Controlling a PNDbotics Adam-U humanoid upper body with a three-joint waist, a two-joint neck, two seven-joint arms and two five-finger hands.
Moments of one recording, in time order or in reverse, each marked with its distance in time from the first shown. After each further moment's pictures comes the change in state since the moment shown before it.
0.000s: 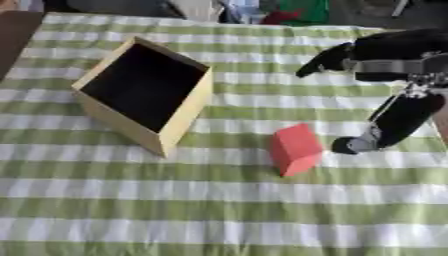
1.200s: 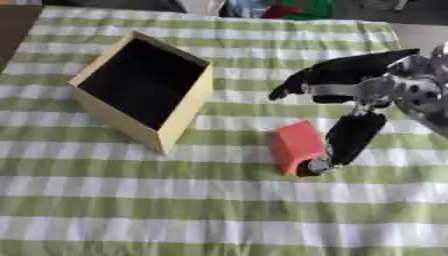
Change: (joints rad) left arm 0.000 -0.010 -0.004 0.000 0.006 0.002 -0.010; right arm -0.081 0.098 0.151 0.001 0.141 0.141 0.088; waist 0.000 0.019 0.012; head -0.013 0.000
